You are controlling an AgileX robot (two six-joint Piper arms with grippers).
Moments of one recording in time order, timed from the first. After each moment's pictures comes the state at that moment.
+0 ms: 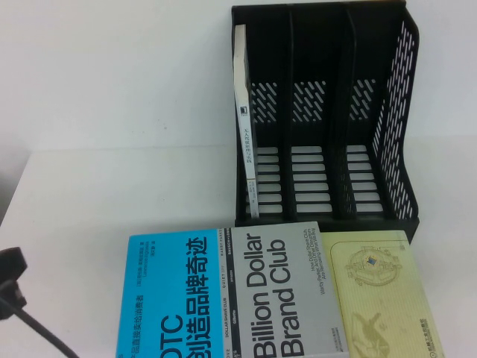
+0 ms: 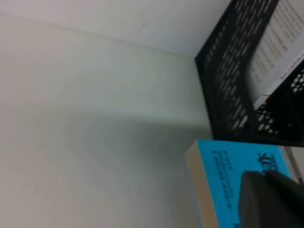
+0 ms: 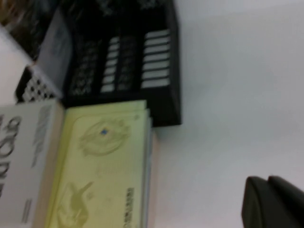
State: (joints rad) right arm 0.00 0.39 -0.65 0.20 0.93 0.05; left arm -0.01 0.58 -0.56 -0.54 0.57 0.13
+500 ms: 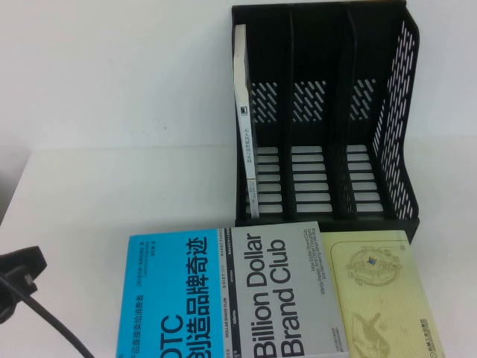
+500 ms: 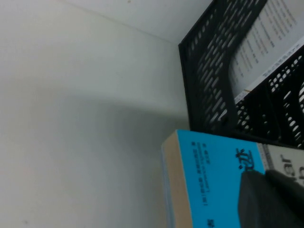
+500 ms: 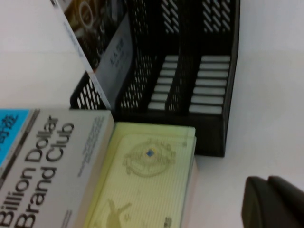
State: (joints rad) right arm 0.04 0.46 -0.65 0.38 0.83 -0.19; left arm -0.01 0.64 -0.56 -0.67 0.58 0.12
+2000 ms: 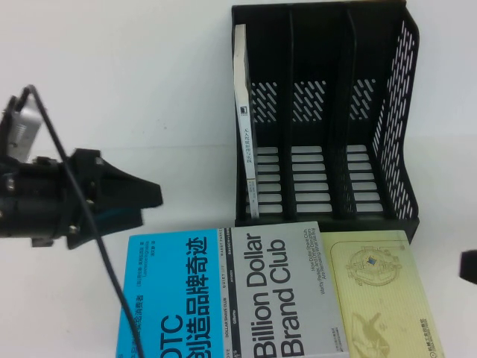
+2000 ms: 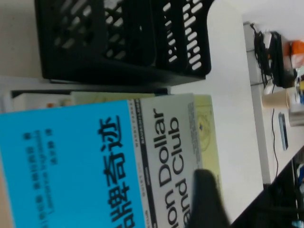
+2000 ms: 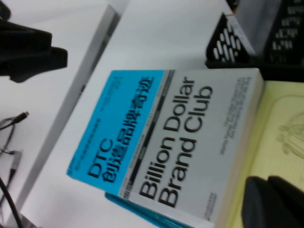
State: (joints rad) right arm 0.04 0.82 -0.65 0.98 0.92 -0.56; left arm 0.04 1.26 -0.91 -1.17 1.09 0.41
